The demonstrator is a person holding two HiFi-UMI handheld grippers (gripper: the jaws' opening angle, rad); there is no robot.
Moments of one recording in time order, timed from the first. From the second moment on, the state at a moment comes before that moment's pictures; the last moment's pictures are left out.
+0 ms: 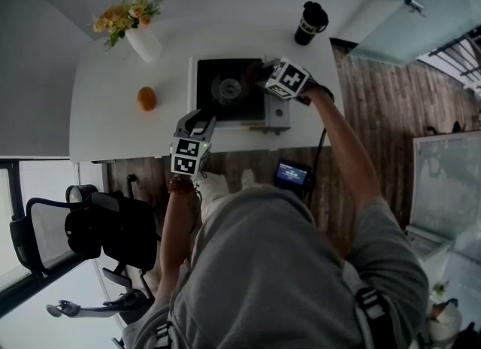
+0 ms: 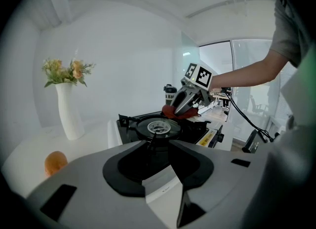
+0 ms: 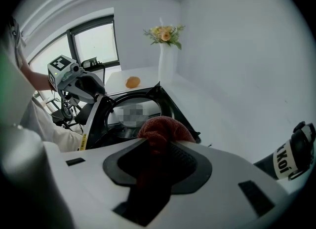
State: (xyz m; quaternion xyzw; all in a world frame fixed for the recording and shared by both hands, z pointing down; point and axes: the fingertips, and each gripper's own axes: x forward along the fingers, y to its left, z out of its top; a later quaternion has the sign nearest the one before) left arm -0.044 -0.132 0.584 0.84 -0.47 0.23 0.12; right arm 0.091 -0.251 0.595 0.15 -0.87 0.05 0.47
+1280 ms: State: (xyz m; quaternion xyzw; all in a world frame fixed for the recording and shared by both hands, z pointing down) left arm -0.047 -0.133 0.586 0.84 -0.48 0.23 0.12; right arm 0.092 -0.168 0.594 0.12 -0.89 0.07 0.44
